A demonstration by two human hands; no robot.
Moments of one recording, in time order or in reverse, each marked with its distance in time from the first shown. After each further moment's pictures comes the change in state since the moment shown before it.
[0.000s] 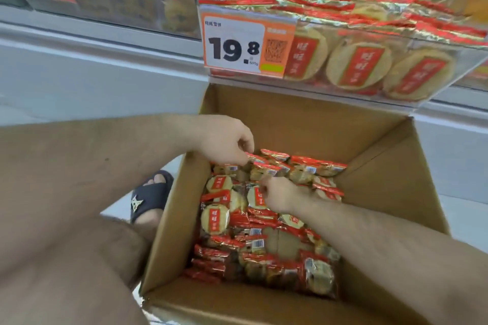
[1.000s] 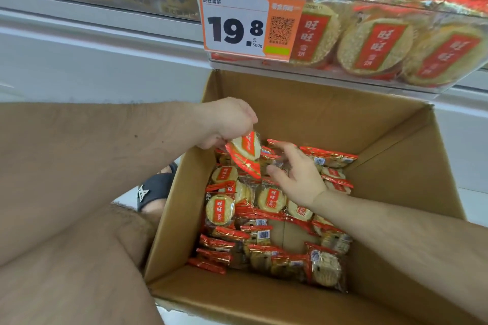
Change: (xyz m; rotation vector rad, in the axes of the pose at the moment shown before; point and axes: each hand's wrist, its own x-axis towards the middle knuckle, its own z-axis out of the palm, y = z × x) left_hand 0.030 -0.004 0.014 -0.694 0.187 -0.406; right_hand -0.031 0.013 -0.013 0.518 0.537 -0.273
